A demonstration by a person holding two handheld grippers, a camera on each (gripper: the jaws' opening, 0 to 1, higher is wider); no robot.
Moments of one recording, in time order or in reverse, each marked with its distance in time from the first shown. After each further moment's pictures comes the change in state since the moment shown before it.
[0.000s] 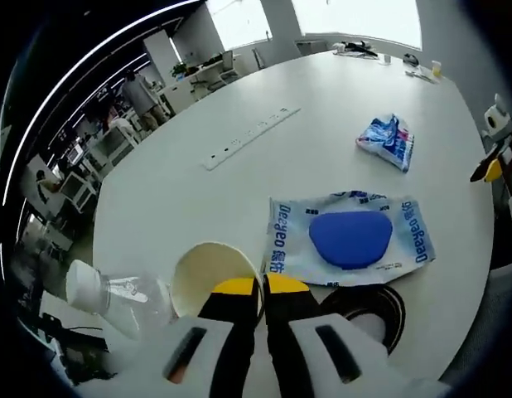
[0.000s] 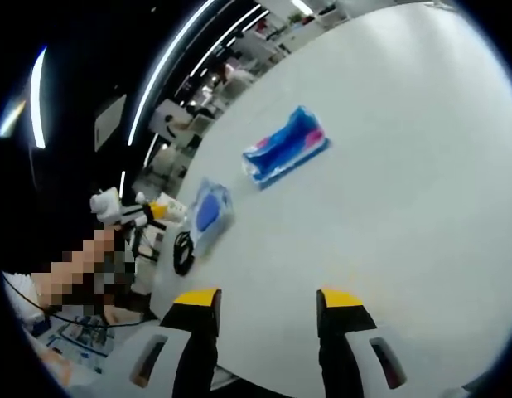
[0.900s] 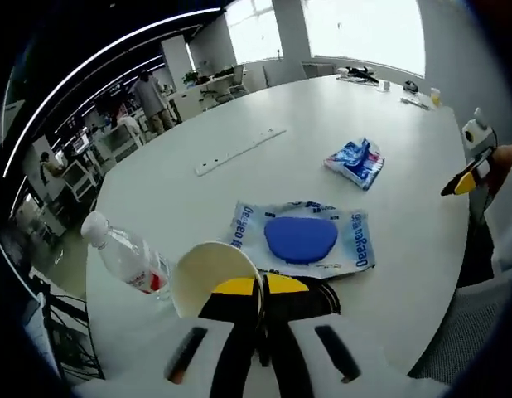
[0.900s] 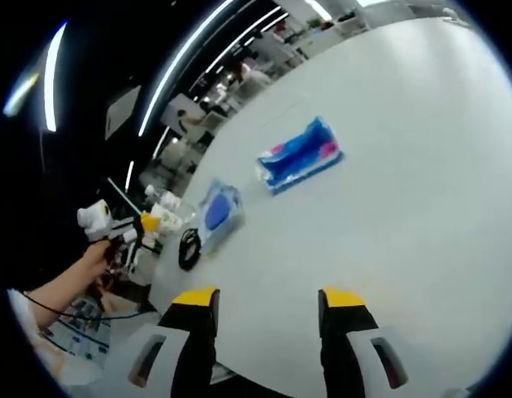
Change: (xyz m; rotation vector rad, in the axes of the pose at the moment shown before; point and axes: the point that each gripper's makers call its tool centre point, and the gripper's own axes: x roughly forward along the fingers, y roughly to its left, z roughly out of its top) left arm -0.060 -0.045 0.003 -0.118 -0.108 -0.011; right arm -0.011 0.007 0.006 -0.081 -0.015 0.030
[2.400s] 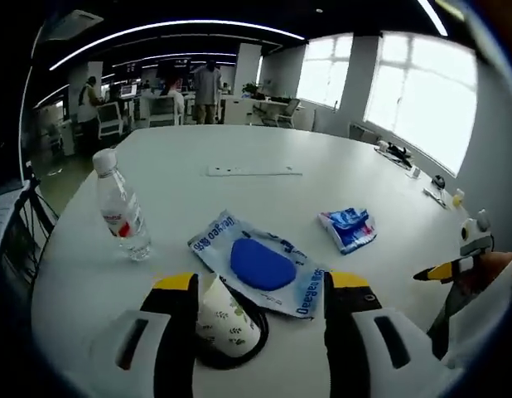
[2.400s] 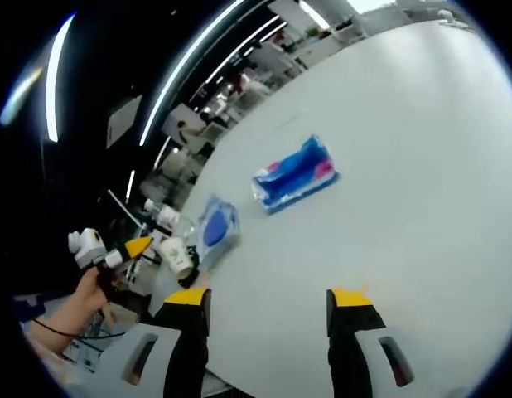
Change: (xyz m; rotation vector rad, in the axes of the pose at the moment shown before) left arm -0.017 -0.032 -0.005 -0.427 -0.127 0.073; right arm 0.000 -0.008 0.018 0.007 -0.052 0.001
